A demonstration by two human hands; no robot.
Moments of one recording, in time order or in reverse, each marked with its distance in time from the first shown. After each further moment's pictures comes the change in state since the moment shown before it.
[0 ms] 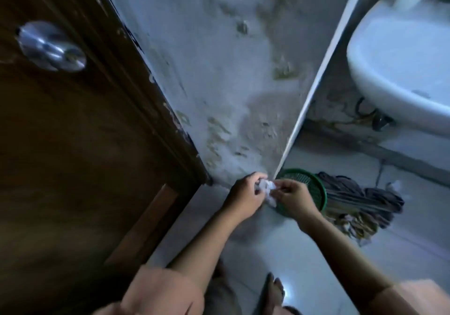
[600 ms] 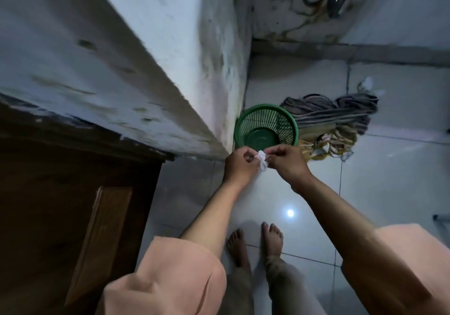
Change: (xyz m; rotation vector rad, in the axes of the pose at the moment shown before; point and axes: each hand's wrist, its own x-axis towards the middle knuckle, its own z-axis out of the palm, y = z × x) left_hand 0.076 -0.051 0.179 -0.068 -0.226 -0.299; right_hand 0.077 0.167 -0.067 0.181 0.247 0.274
